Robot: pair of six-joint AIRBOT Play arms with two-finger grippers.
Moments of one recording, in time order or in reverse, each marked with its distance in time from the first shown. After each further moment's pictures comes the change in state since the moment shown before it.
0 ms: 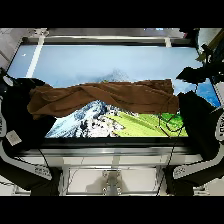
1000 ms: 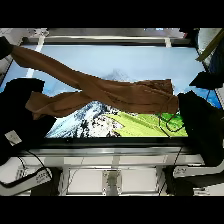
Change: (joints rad) left arm -0.019 0.544 0.113 -0.348 -0.259 0.507; right arm -0.134 0.164 -0.082 -0.064 0.167 -0.036
